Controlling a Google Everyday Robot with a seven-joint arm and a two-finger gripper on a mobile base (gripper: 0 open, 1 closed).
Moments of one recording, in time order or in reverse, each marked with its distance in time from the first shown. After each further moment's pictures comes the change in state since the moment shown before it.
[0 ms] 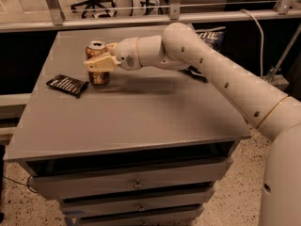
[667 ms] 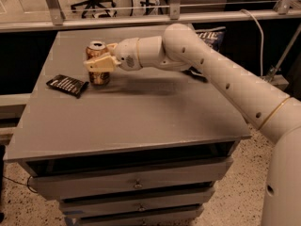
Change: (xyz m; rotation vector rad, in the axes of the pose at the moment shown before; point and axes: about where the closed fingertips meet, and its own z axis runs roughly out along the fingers) arm -0.001 0.003 0.001 0.002 -0.005 0.002
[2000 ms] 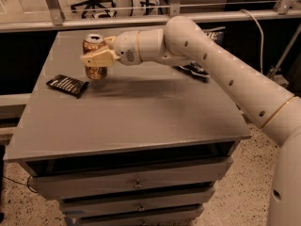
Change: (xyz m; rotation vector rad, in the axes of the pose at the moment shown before) arm -0.031 0.012 -0.010 -0.022 -0.039 -0.036
